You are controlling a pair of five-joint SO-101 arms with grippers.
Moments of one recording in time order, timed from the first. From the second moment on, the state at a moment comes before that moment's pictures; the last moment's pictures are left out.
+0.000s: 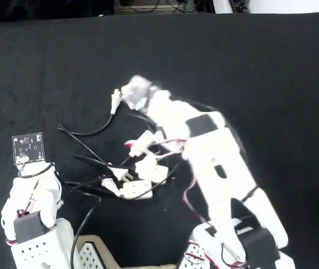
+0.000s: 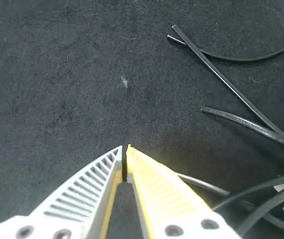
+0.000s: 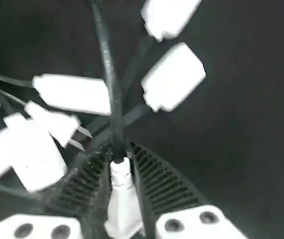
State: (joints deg) left arm -25.3 -97.1 84.9 71.2 -12.4; right arm -16.7 -22.5 34.5 61.1 38.2
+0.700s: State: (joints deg) left arm -23.4 -97.1 85.7 71.2 -12.4; right arm -3.3 10.2 29.1 60.6 40.9
